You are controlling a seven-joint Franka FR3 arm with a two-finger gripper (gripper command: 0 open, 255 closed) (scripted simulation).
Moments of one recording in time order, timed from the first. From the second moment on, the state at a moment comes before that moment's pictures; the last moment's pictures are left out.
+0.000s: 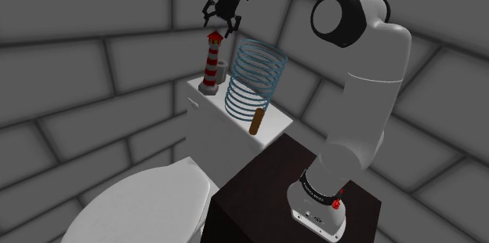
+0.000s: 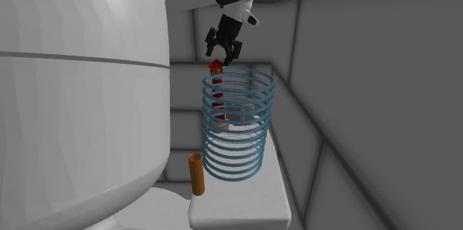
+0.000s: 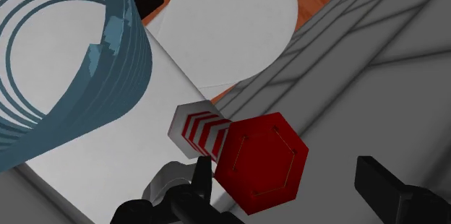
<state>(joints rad) -0.10 0.32 -0.18 -1.37 0.45 1.58 0.40</state>
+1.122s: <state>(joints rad) -0.10 0.32 -0.18 -1.44 0.45 1.64 0.38</state>
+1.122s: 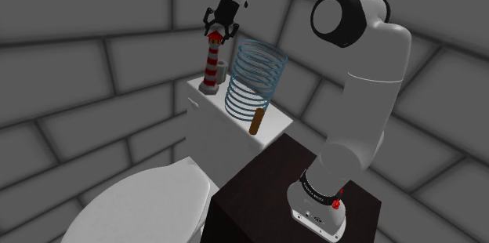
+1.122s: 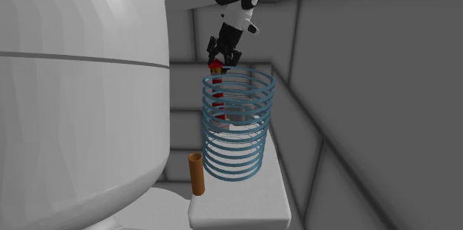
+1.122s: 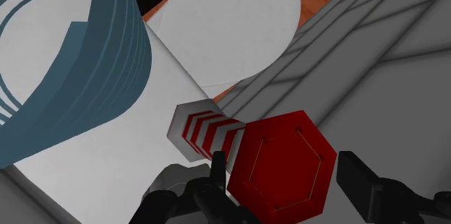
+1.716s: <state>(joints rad) -0.11 0.33 -0.18 -1.31 0.45 1.53 0.42</state>
